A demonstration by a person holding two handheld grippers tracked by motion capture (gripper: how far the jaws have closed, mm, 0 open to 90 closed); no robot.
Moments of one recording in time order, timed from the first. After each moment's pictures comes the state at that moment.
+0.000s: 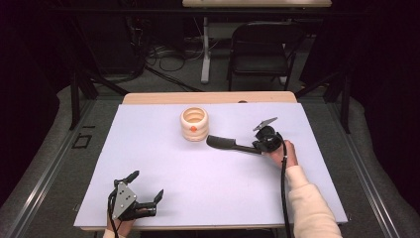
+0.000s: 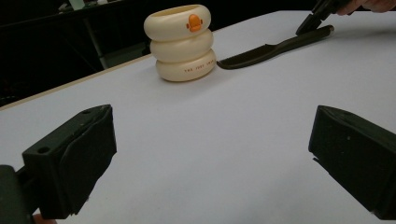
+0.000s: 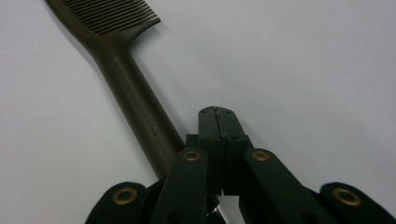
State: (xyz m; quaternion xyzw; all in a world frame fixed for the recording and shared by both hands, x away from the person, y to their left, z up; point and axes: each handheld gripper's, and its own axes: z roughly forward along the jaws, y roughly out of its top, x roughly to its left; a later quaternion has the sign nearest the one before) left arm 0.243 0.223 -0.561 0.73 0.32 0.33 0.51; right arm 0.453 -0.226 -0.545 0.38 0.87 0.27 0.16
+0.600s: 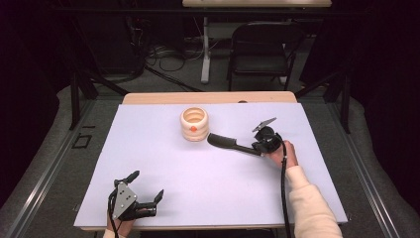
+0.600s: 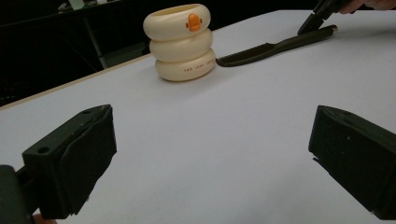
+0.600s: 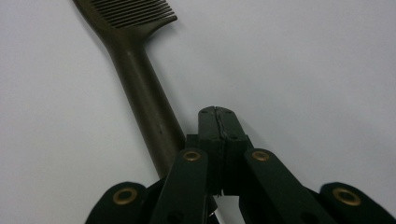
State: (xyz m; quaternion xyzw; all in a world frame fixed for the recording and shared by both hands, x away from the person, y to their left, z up) left arm 0.243 0.223 -0.562 0.73 0.32 0.33 0.51; right arm 0.450 -0.224 -0.544 0.38 0.88 0.26 0.15
